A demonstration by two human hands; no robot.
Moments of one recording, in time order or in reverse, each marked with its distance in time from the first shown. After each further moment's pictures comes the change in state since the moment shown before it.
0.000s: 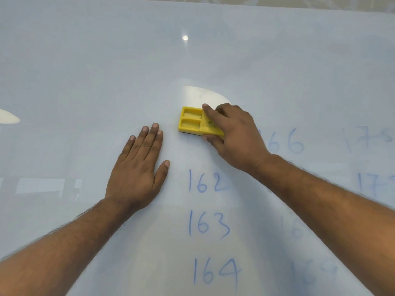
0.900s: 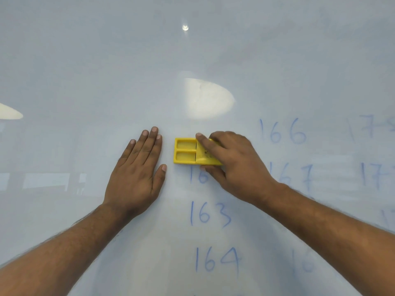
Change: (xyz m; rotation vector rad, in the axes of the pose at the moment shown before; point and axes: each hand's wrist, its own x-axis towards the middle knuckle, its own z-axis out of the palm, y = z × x) left_hand -0.025 0.002 -0.001 0.001 0.023 0.038; right_hand -0.063 -0.026 0.002 0.032 -0.075 -0.132
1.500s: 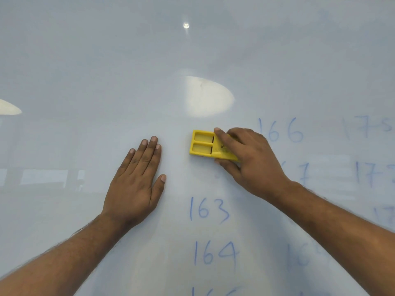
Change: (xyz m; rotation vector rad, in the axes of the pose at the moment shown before) left_hand -0.027 0.006 0.000 -0.009 -0.039 -0.004; right_hand -0.018 0.018 -0.013 -0.029 0.006 0.094
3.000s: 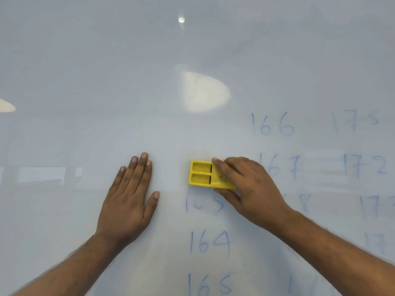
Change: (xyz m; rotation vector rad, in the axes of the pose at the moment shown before) left_hand -0.048 0.010 -0.002 -0.027 -0.079 -0.055; right_hand -0.062 -0.025 -0.005 0.043 -0.094 -0.015
